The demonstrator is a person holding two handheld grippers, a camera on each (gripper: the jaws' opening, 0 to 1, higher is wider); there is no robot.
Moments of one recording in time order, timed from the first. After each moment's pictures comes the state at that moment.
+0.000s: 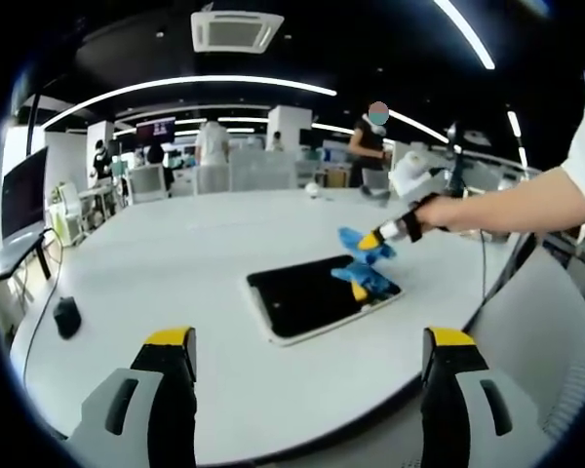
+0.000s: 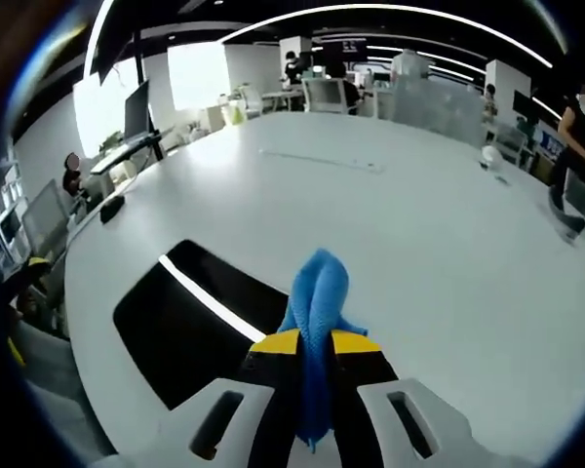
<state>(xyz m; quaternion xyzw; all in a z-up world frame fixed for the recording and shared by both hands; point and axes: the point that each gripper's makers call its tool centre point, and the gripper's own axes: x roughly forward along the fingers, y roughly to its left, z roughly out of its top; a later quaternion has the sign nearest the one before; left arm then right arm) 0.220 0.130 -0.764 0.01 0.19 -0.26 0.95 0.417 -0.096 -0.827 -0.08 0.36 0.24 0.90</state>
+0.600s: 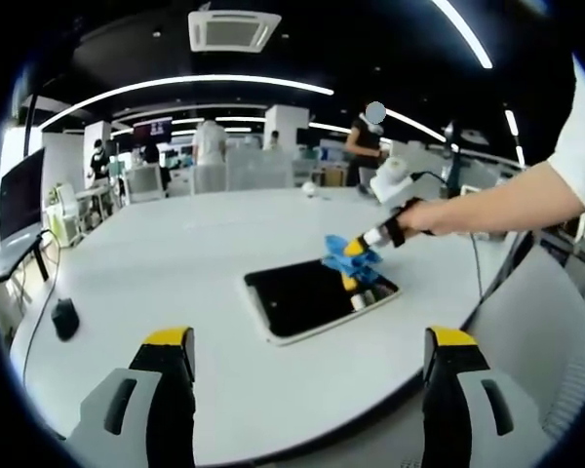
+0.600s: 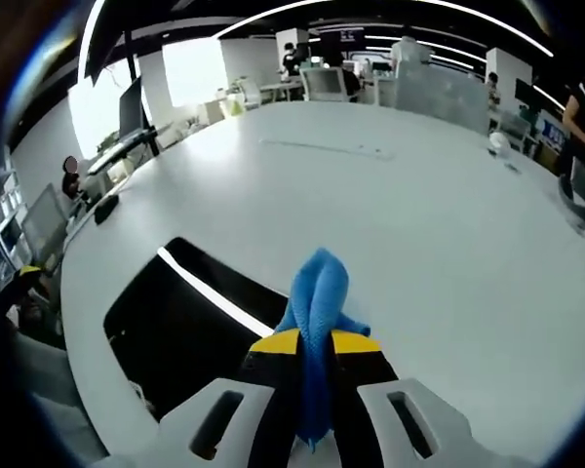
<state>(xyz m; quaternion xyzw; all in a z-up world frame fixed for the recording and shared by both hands) 0.220 0.127 -0.764 0.02 0.19 -0.26 0.94 0.422 -0.088 -0.848 -0.08 0.39 0.24 0.89</state>
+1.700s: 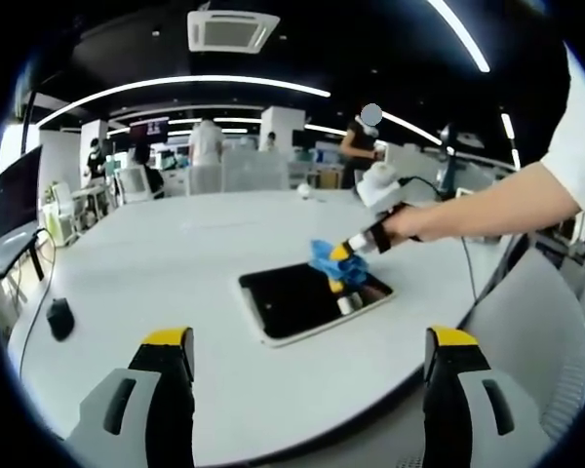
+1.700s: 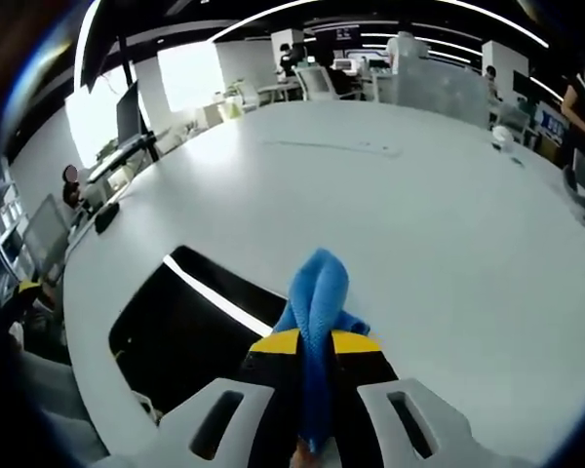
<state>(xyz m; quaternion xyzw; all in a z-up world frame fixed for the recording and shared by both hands) 0.218 0.123 -0.762 0.01 0.19 -0.28 0.94 0.427 -0.066 -0.848 -0.05 0.39 0.24 0.89</state>
